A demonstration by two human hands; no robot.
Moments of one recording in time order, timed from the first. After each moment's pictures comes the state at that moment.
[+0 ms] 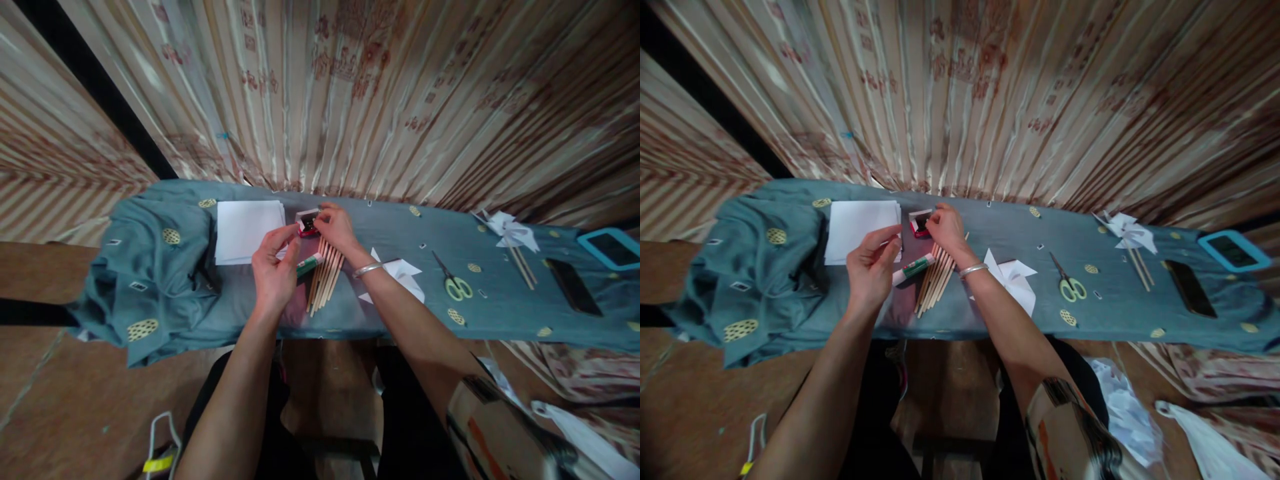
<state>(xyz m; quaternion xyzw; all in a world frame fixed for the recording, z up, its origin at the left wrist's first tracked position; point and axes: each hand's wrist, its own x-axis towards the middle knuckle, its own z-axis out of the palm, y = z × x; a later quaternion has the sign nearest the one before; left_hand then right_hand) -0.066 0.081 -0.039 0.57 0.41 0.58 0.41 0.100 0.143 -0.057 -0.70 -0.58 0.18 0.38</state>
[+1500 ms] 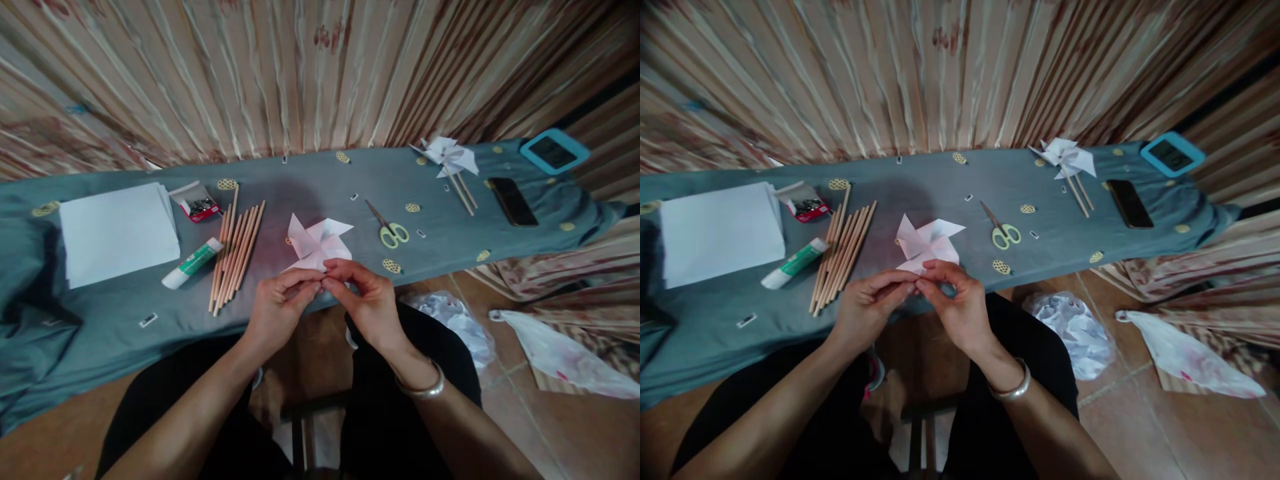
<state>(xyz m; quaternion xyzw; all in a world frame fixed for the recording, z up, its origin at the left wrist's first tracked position) 0.049 -0.028 -0.042 0.60 0.32 0.30 0.67 0.173 -0.114 -0.038 -0.66 -0.36 0.30 0.59</state>
